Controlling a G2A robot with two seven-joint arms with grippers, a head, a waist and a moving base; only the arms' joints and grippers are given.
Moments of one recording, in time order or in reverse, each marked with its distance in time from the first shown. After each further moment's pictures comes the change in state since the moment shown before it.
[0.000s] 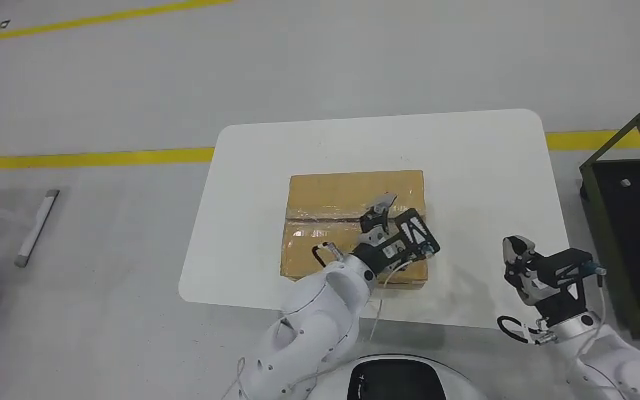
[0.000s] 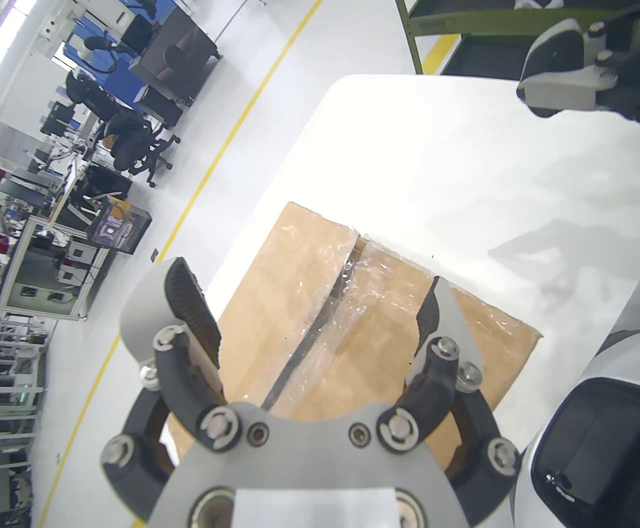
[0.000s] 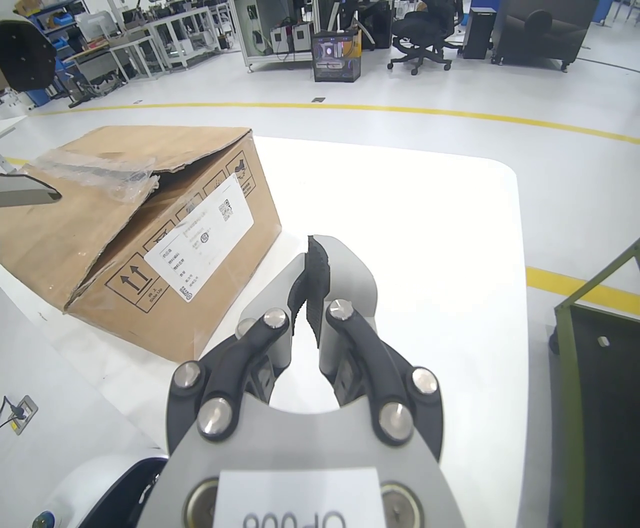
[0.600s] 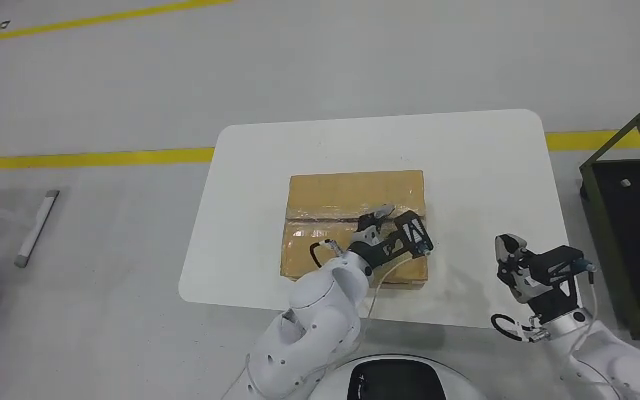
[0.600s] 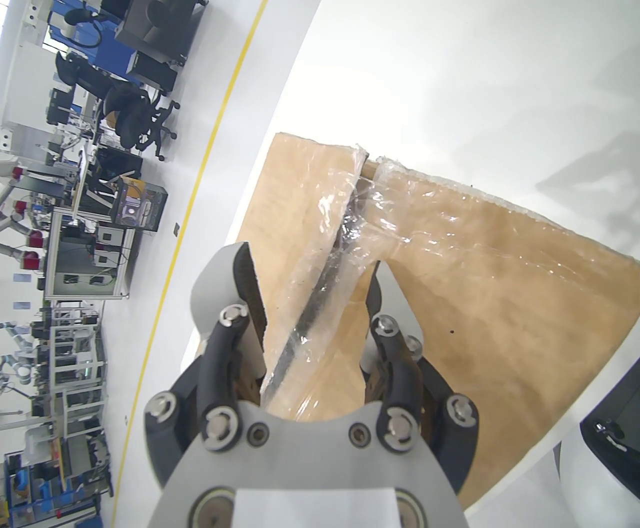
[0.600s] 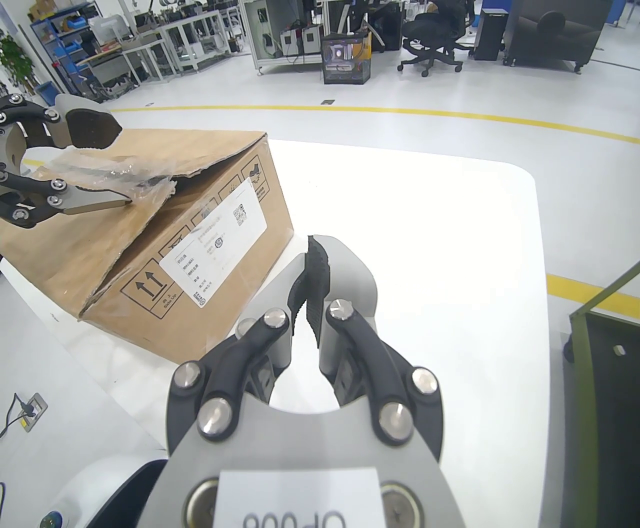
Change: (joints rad) left arm -0.018 -0.007 0.011 0.065 0.148 -0.054 -0.049; right arm 0.033 -0.003 -0.025 0.012 -0.001 -0.014 0.006
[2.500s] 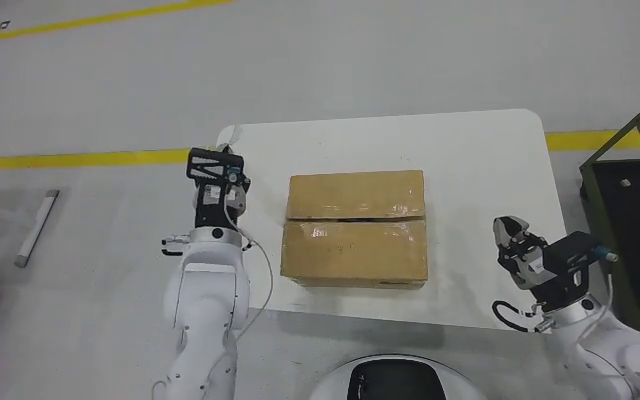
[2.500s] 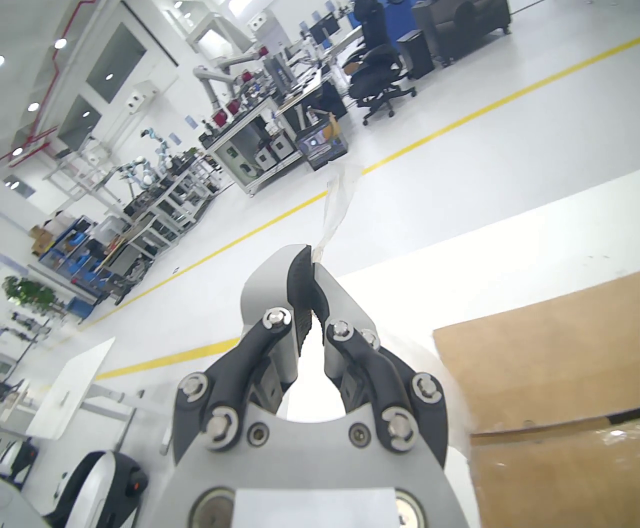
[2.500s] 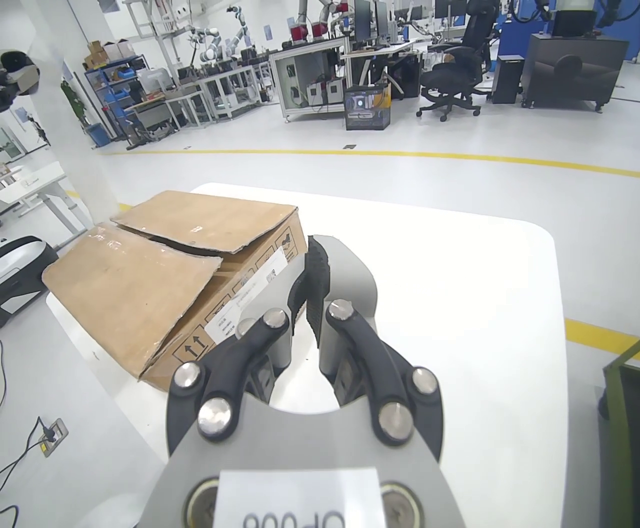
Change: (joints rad) left arm 0.141 0.004 -0.593 -0.243 -0.052 0.363 0.099; right arm 0.058 -0.003 0.013 -0.046 0.070 -0.074 -0.016
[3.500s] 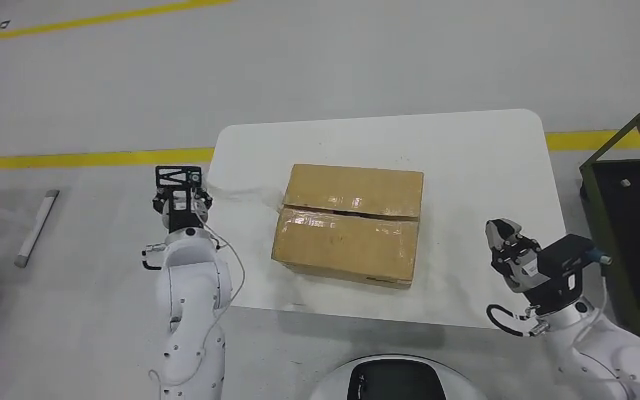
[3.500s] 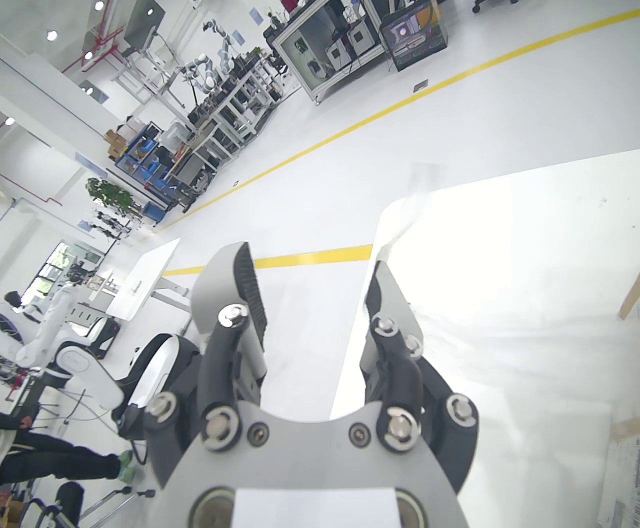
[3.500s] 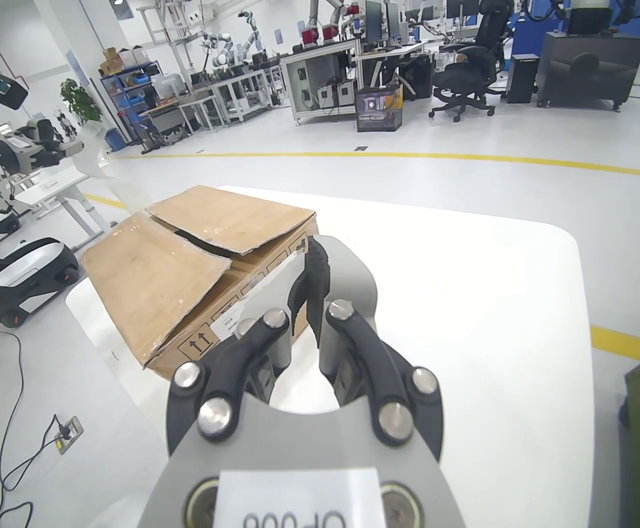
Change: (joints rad) left arm -0.013 0.003 -0.105 0.235 0.097 0.134 -0.033; right arm -0.010 -0.003 -0.022 -0.012 0.014 -0.005 -0.012
